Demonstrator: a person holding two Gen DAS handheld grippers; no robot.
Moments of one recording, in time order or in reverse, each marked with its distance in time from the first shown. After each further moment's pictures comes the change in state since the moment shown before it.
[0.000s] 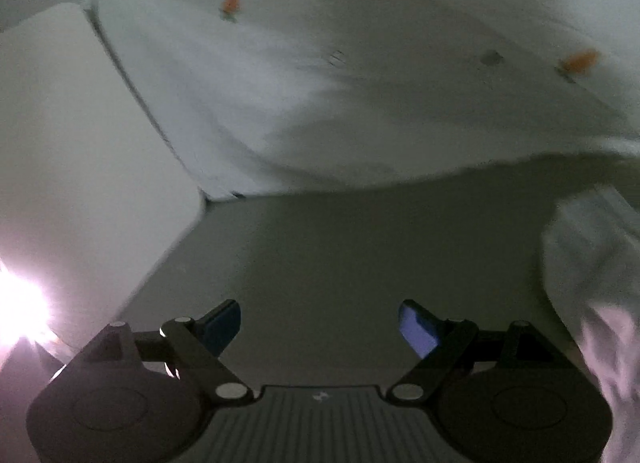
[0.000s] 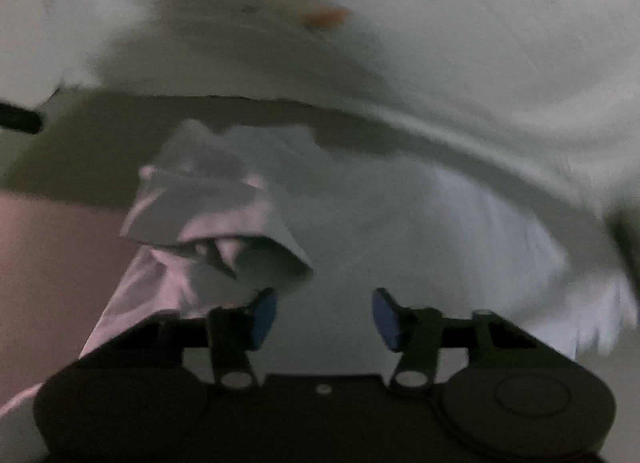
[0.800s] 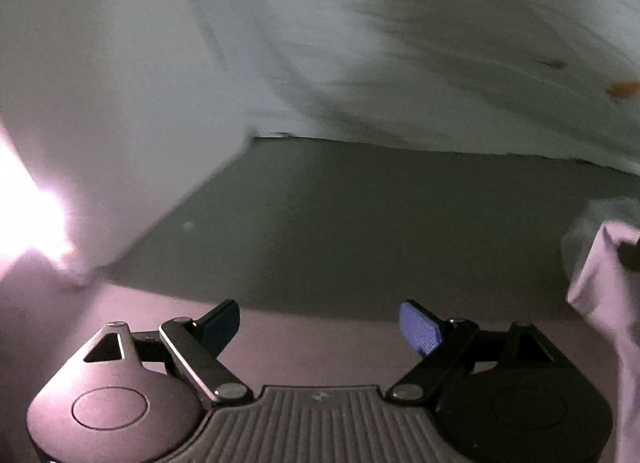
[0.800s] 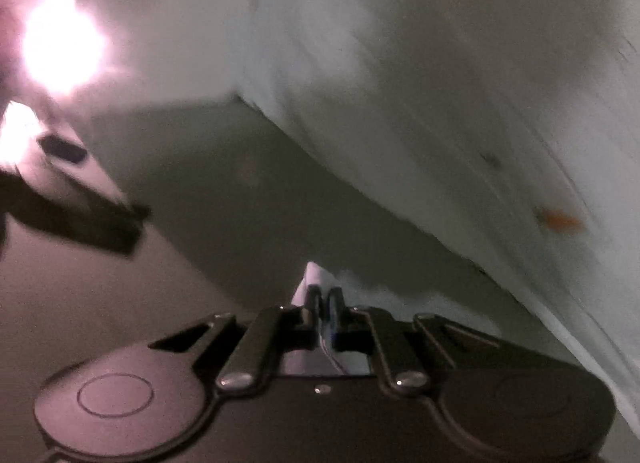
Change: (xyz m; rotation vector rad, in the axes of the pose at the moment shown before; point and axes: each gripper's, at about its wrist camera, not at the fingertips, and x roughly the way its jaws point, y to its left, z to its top) left arm -0.011 0.105 -0.049 -0.225 0.080 0.067; right arm 0.002 0.144 0.114 -0.369 -0.230 0.338
